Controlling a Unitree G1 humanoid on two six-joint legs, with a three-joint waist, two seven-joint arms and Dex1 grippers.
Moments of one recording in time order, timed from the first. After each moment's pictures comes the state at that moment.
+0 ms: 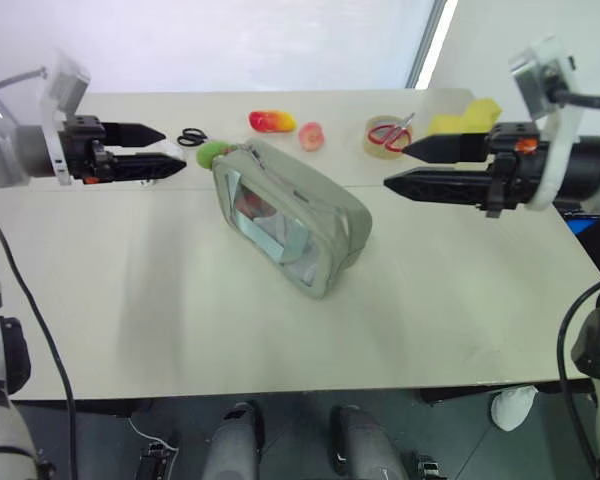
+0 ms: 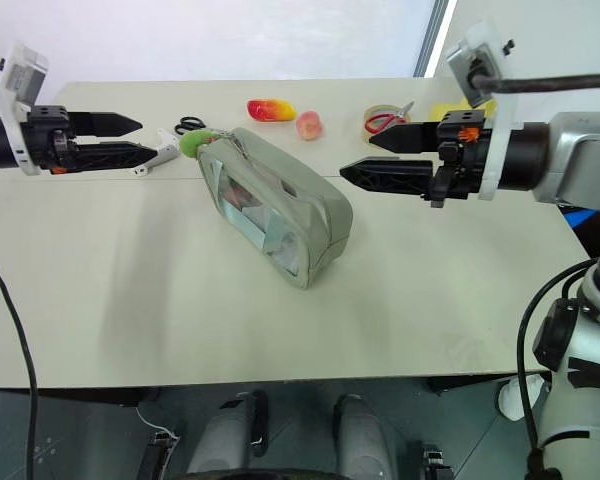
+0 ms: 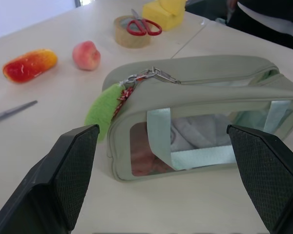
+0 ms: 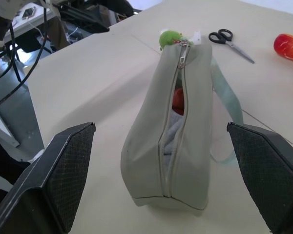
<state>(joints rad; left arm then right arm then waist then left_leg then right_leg) -1.00 0.99 0.05 0.35 -0.46 0.78 -1.30 -0.99 -0.84 -0.32 -0.32 1.07 1.56 0.64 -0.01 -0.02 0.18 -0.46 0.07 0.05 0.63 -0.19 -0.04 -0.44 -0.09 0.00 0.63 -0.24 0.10</state>
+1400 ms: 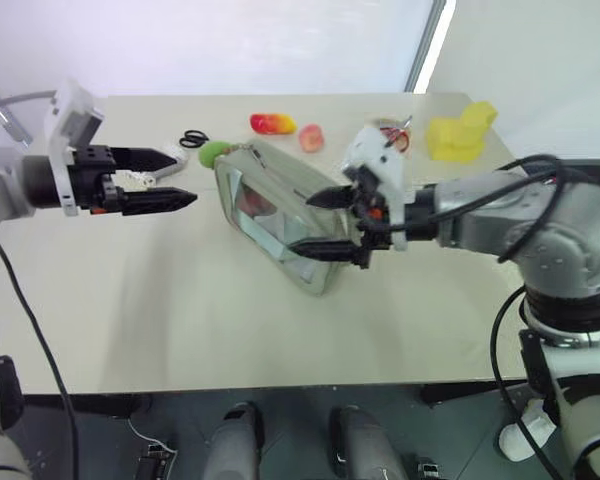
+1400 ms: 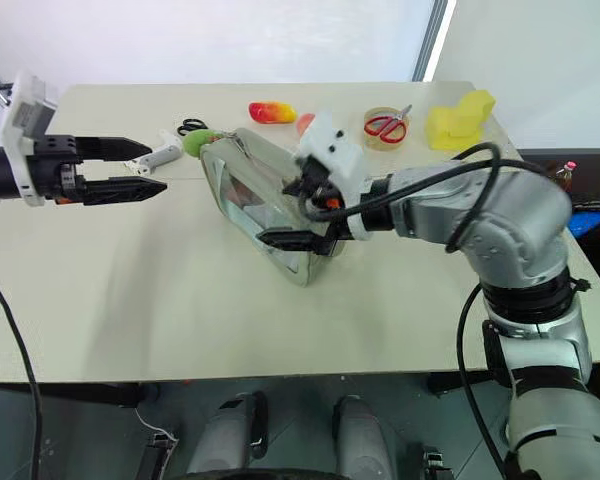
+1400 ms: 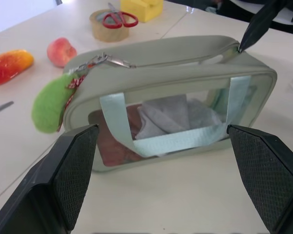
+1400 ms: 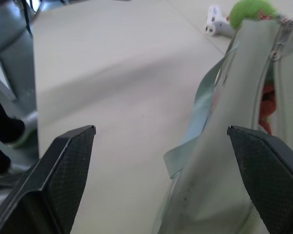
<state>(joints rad) -0.74 1.01 0.18 -0.01 -0.57 0.89 -1.20 -0.92 -0.72 0.27 -0.44 0.75 1.13 0.63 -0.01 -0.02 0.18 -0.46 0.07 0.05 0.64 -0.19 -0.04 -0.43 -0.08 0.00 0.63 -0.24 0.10</state>
